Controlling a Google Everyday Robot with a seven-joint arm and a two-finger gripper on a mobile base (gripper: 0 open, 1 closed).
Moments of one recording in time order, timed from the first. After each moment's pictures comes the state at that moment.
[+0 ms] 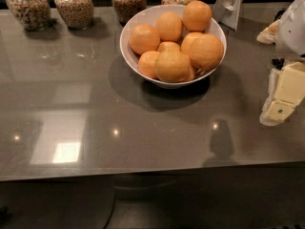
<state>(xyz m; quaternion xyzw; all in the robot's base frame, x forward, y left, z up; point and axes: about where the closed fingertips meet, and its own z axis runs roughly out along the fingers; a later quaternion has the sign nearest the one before) 0.438 -0.217 0.976 -0.60 0.78 -0.03 0.16</state>
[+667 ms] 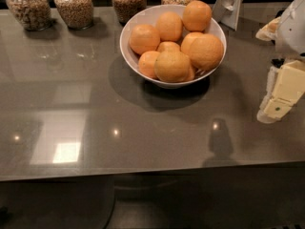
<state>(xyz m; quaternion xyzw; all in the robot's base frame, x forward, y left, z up) 0.443 -0.214 0.978 -0.60 0.78 -0.03 0.18</state>
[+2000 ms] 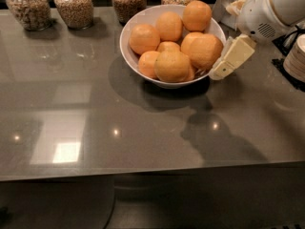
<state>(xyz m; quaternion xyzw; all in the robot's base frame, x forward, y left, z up) 0.570 -0.169 0.978 -0.57 0.74 0.02 0.36</state>
